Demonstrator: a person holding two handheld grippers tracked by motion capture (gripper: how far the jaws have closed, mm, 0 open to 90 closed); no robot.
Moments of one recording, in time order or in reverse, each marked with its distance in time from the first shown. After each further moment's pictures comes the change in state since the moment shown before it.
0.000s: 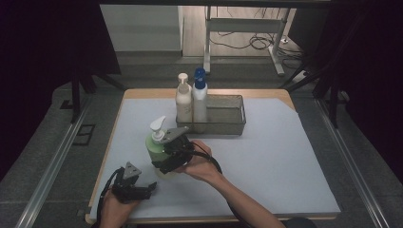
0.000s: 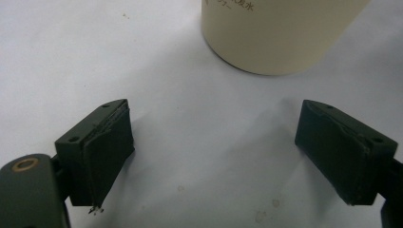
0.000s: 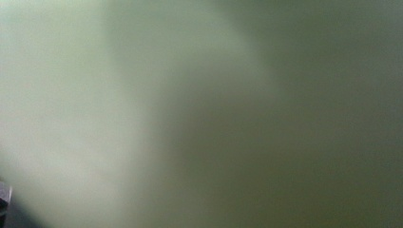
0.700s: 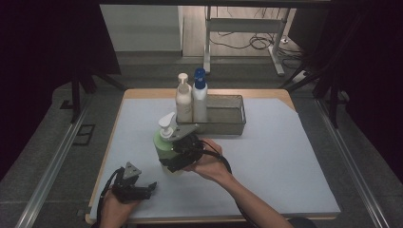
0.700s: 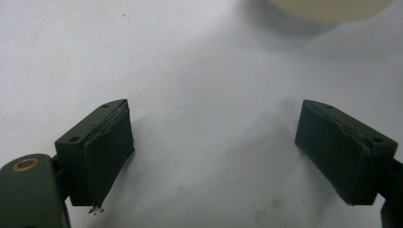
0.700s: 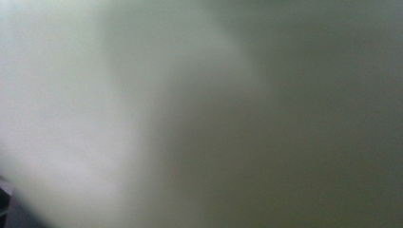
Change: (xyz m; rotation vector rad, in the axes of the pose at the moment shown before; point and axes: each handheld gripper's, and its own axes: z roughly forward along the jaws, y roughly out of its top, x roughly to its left) left arm 0.000 0.000 0.000 0.002 0.001 0.001; right arm -0.005 0.001 -0.037 -0.012 -0.038 0.003
